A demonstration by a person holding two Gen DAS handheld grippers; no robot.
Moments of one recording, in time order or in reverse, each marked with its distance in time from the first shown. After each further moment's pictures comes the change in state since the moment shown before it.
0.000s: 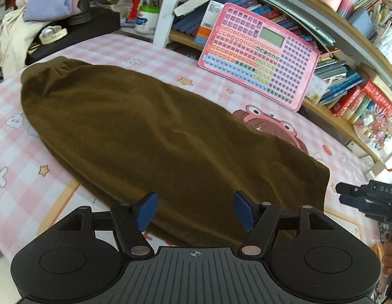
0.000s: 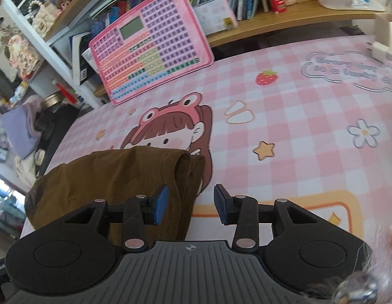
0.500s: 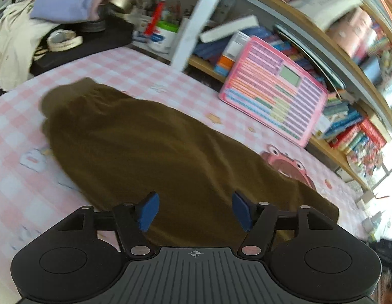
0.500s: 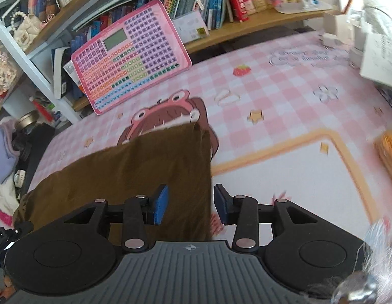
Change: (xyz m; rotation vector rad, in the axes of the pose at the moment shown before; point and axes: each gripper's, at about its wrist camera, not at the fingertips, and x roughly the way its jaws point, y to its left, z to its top) left arm 0.006 0.091 0.048 -0.035 -0.058 -0.126; right arm -0.031 0.062 -0.055 0.124 -0.115 -0.203
